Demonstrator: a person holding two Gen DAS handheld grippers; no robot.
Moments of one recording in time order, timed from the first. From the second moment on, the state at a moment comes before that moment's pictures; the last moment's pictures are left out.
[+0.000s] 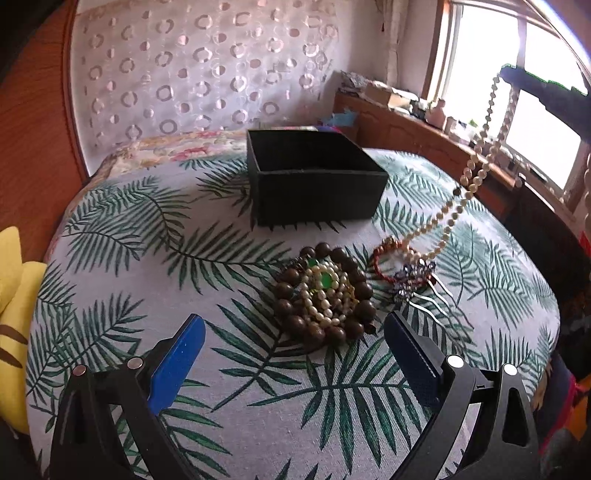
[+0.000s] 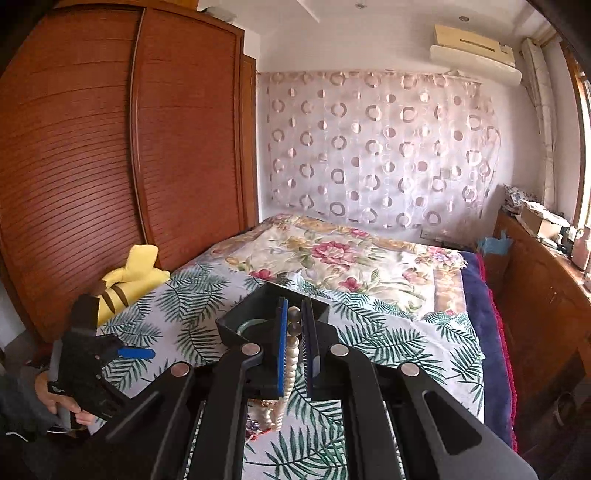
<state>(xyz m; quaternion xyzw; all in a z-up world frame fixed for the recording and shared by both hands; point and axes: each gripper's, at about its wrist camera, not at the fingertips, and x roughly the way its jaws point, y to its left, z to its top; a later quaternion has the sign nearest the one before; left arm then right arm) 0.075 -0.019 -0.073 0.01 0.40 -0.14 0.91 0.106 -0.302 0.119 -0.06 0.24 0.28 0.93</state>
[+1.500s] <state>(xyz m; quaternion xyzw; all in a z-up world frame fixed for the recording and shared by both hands) 0.068 -0.081 -0.082 0.18 0.40 -0.17 0.89 0.122 -0.283 0.056 -0.07 0.31 0.28 0.91</state>
